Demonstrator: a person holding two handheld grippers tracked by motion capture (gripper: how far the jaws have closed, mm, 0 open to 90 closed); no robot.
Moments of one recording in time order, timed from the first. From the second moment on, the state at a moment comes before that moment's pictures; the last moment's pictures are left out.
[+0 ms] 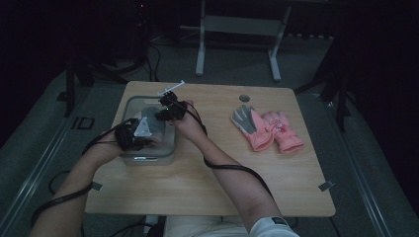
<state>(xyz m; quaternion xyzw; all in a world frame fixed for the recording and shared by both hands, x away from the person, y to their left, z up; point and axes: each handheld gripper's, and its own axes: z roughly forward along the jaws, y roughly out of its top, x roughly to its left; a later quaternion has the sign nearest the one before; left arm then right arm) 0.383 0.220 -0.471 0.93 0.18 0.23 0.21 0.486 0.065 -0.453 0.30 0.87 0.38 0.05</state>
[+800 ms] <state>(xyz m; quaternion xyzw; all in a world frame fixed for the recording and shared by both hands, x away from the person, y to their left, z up) 0.411 0.210 -0.488 0.95 0.20 0.17 0.19 0.491 0.044 -0.458 0.33 0.86 0.39 0.06</state>
